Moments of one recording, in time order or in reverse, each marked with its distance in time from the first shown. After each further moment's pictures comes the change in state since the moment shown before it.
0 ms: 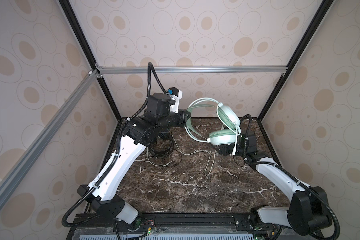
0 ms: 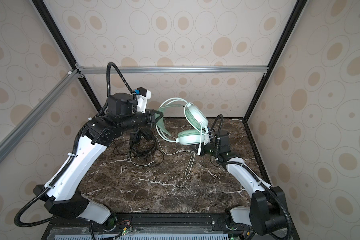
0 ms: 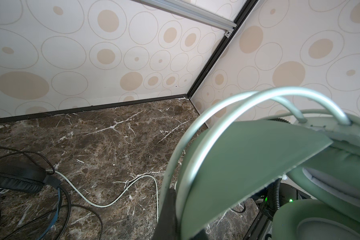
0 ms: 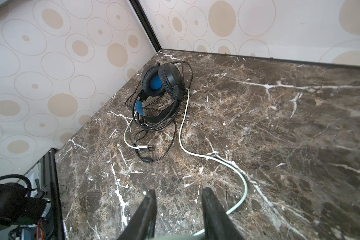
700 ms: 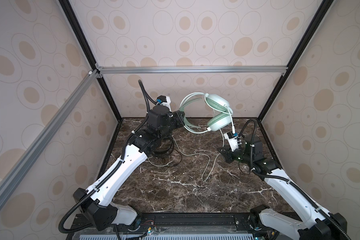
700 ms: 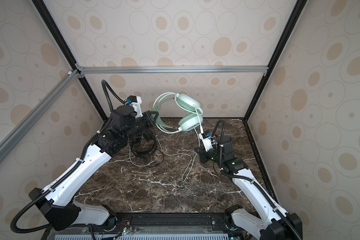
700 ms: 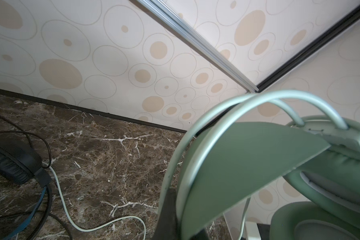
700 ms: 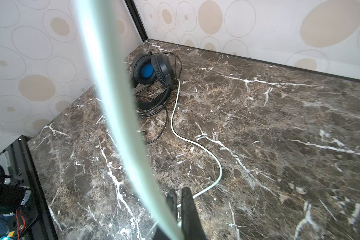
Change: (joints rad) left arm 0.008 -0.122 -0.415 0.448 -0.265 -0.322; right arm 0.098 -0.267 -0.020 -0.264 0.234 -0.070
